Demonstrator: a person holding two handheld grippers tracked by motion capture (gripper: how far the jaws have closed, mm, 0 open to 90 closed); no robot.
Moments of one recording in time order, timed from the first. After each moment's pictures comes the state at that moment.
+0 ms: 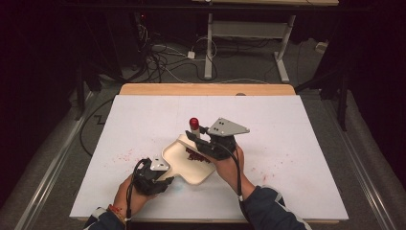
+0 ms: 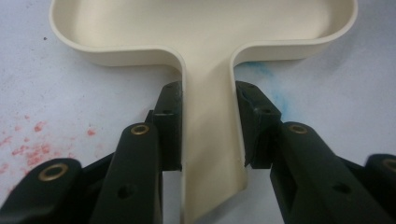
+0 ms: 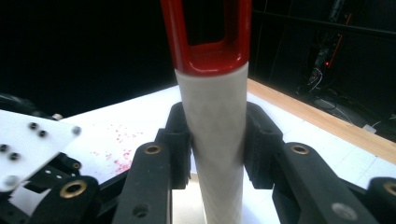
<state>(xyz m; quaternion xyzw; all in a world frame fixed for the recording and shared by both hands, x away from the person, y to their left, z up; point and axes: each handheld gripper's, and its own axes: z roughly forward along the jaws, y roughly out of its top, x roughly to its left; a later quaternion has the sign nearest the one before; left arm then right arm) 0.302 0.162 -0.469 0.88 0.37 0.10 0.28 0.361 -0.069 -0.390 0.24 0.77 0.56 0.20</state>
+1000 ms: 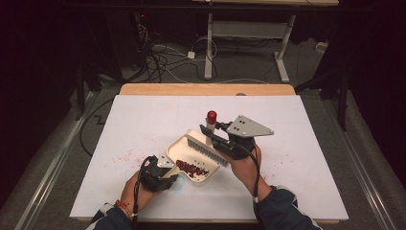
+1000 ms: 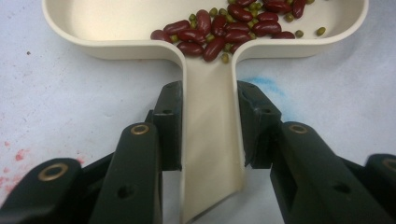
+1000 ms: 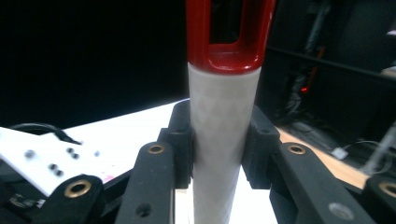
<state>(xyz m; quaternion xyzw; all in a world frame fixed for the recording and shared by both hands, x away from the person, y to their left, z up) 0.314 0.151 -0.477 0.88 0.36 0.11 0.27 0.344 -0.106 -0.359 0.22 0.75 0.58 0.25</state>
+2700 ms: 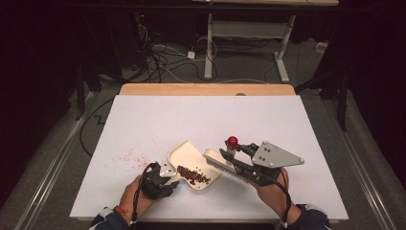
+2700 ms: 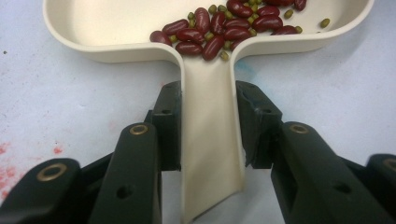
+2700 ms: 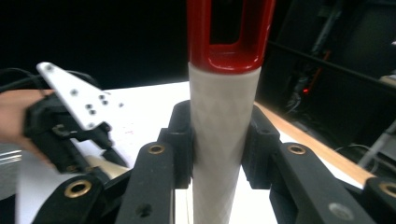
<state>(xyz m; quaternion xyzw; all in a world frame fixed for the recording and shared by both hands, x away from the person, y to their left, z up) 0.296 0.145 -0.477 0.90 0.33 0.12 0.26 0.288 -0.155 -0.364 0.18 0.77 0.55 0.26</state>
